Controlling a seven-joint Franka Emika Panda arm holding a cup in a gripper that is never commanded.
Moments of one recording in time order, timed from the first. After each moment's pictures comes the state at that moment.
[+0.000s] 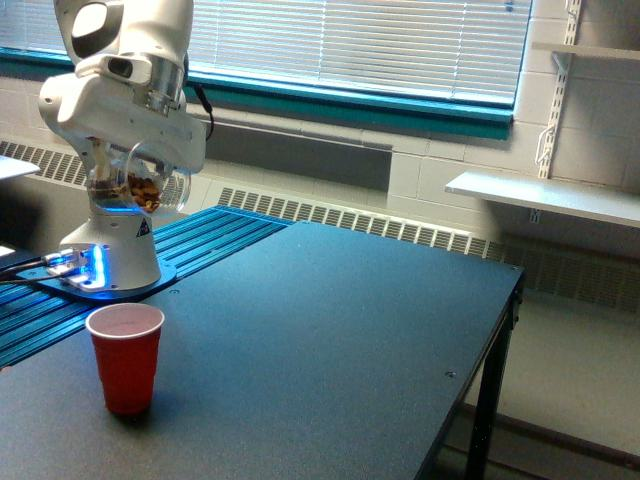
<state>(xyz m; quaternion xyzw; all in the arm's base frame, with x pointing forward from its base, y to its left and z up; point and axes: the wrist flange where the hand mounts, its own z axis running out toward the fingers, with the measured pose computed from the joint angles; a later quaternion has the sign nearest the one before) 0.246 -0.206 0.375 0.83 -0.50 0.19 0.16</state>
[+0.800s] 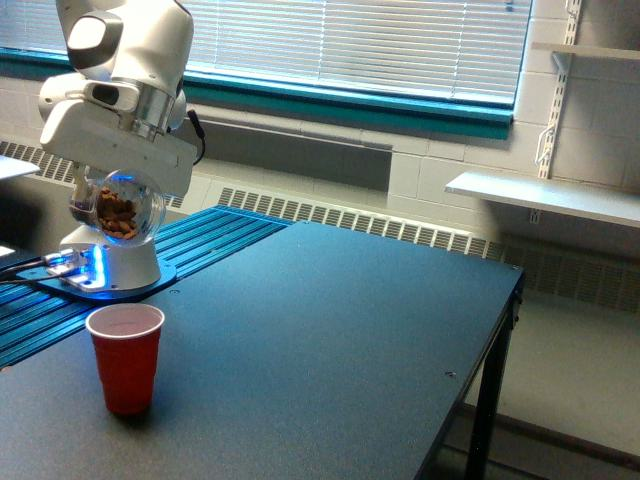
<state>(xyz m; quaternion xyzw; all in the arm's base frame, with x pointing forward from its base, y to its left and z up) 0.233 -0.216 0.345 0.80 -0.55 0.13 0.20</state>
